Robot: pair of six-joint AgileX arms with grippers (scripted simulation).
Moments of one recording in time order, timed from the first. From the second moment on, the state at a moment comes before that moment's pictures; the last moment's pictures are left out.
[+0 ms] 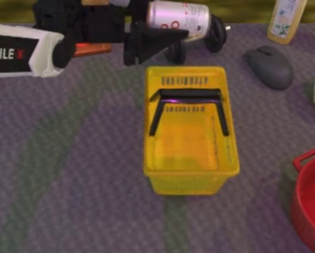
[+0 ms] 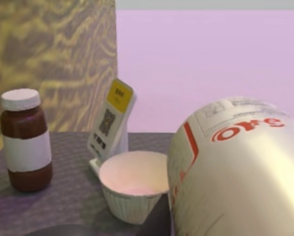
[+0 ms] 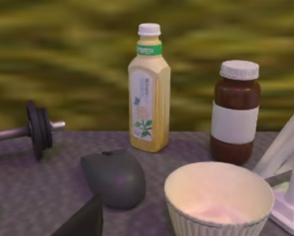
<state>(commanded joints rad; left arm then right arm) -0.31 2.14 1.40 0.69 1.28 0.05 0.00 0.00 0.00 0.00 0.00 0.00</state>
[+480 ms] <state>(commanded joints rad) -0.29 2.31 1.35 0.93 1.28 0.04 0.00 0.00 0.00 0.00 0.00 0.00</state>
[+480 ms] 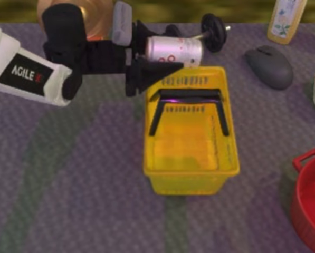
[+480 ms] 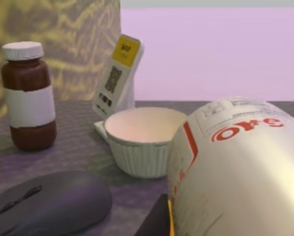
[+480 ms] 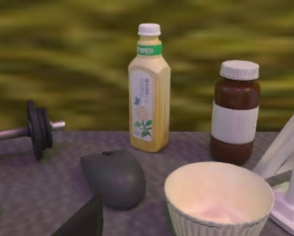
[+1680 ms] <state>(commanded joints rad) -0.29 2.37 1.32 1.01 1.28 0.04 0.00 0.00 0.00 0.00 0.00 0.00</state>
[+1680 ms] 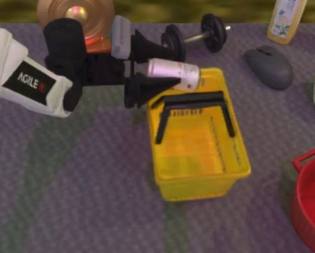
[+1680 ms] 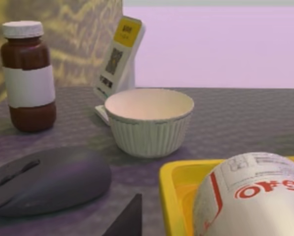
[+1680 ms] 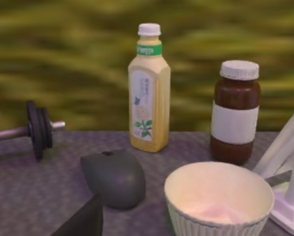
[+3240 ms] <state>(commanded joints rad) -0.09 1.18 0.74 0.49 0.62 -0.10 0.36 1.21 1.20 -0.84 0.00 -0.60</state>
